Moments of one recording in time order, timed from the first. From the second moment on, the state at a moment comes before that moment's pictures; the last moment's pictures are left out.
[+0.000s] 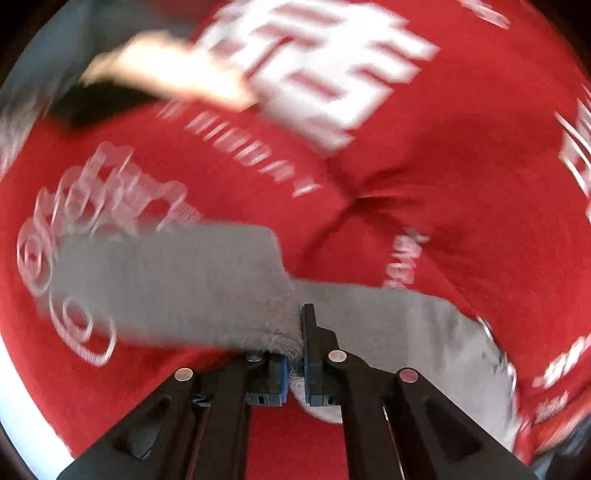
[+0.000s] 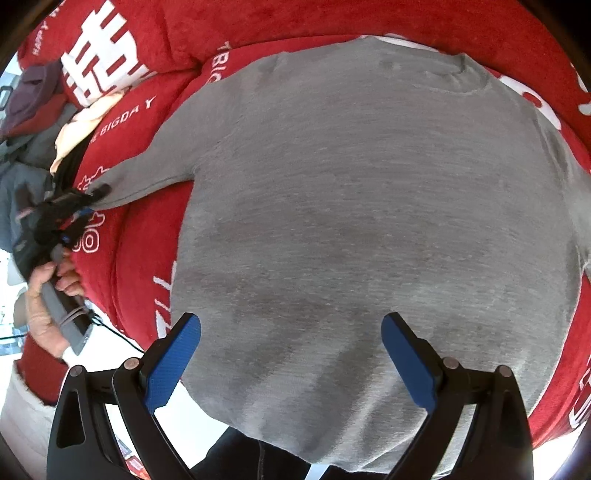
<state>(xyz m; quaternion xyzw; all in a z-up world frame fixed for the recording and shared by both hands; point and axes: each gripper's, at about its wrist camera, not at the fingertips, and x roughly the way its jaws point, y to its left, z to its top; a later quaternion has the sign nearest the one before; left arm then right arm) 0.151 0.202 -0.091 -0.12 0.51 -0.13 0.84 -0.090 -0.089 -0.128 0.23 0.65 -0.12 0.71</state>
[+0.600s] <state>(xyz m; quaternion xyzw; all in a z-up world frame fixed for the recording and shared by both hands) 0.038 -0.088 -0.126 0.16 0.51 -0.32 0.78 -0.188 -0.224 -0.110 0.29 0.58 -0.26 0.71</state>
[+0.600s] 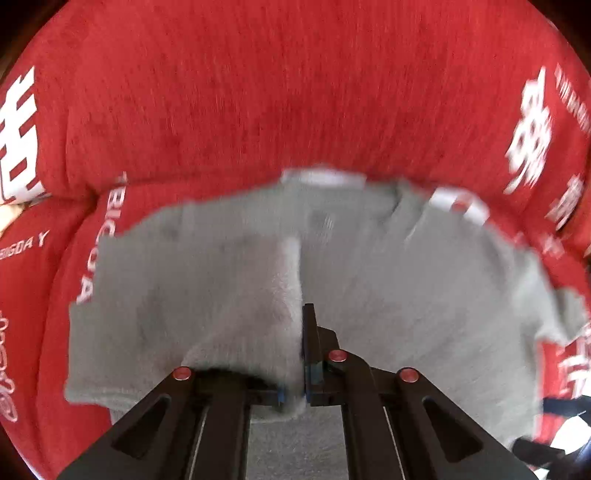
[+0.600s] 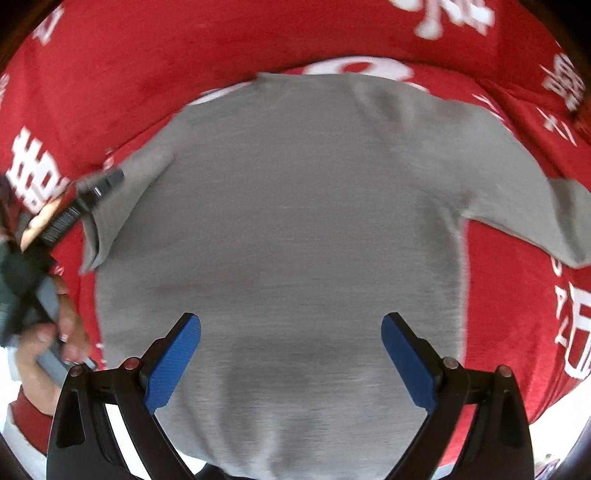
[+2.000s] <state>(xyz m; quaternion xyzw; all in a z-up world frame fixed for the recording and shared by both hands) 0.112 0.064 -0.115 0.09 0.55 -0.16 0.82 -0.074 -0.272 -0.104 0.38 0.43 -0.18 0.80</state>
